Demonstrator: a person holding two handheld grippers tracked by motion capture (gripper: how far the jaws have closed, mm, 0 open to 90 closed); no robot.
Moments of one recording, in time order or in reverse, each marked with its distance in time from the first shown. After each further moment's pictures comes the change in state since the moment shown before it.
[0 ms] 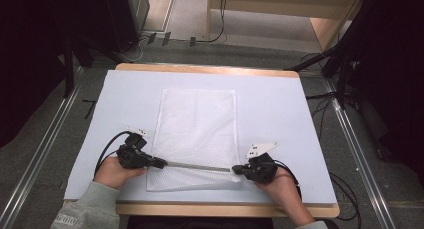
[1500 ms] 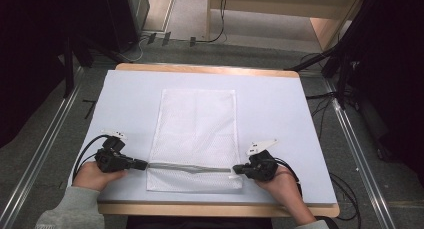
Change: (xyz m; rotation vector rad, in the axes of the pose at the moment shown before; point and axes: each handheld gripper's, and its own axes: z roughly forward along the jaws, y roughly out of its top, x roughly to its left) left arm 0.023 -0.033 -0.033 -0.038 0.002 -0.057; right arm -0.005 0.004 -0.002 0.027 0.028 0.031
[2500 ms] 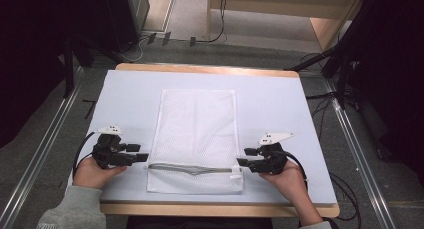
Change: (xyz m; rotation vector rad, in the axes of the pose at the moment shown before) left arm -0.001 0.006 -0.014 -0.207 0.169 0.112; right arm -0.019 0.004 -0.025 -0.157 -0.080 0.069
